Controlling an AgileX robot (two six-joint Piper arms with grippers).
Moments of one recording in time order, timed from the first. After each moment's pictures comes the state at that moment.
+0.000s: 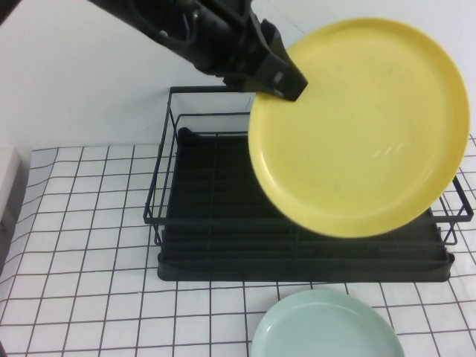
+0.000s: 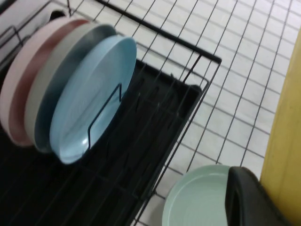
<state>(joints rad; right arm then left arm) -0.05 -0.02 0.02 0.10 0.41 -0.16 -0.49 1.71 -1.97 -0.64 1.28 0.53</state>
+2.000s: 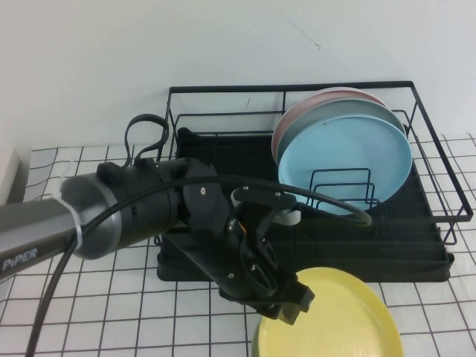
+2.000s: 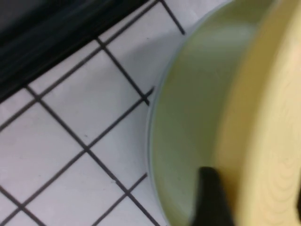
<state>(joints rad) -0.05 -0.02 0.02 0.10 0.41 -0.16 -0.70 1.74 -1.18 -0.54 0.80 0.20</state>
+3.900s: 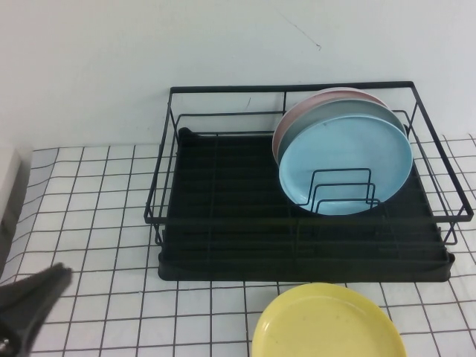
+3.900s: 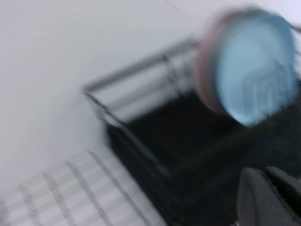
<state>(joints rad) -0.05 -0.02 0.02 0.10 0.41 -0.16 -0.55 0.46 -0.35 -0.18 0.18 0.28</state>
